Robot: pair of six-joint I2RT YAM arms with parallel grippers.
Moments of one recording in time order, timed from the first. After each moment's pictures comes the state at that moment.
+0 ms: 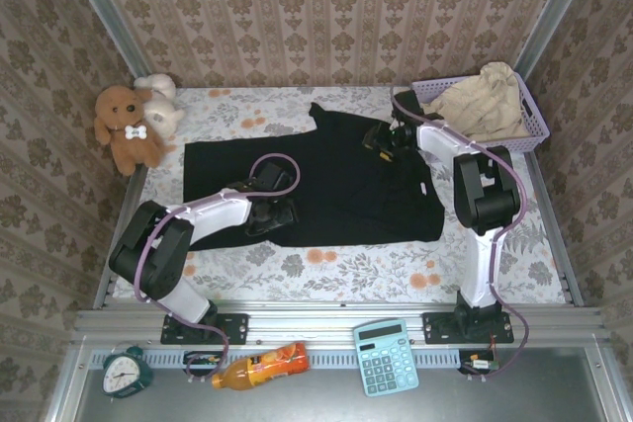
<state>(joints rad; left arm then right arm) -0.62 1.58 0.82 -0.45 0.01 -0.81 0.19 2.07 1.56 -0.49 -0.29 0.75</state>
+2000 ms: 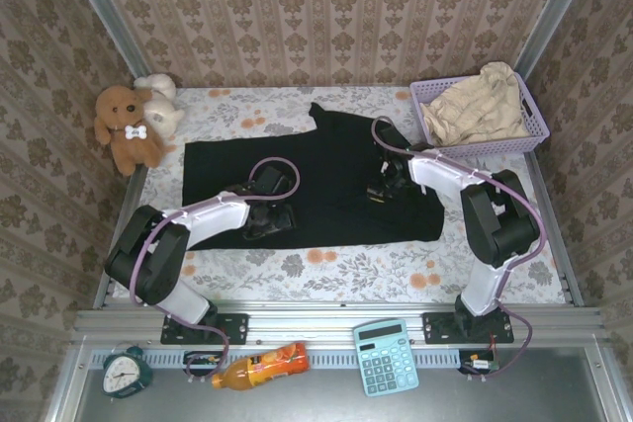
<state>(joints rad) -0.63 1.54 0.79 -0.50 0.00 -0.79 0.39 1.81 1.21 -0.67 -0.16 0.71</state>
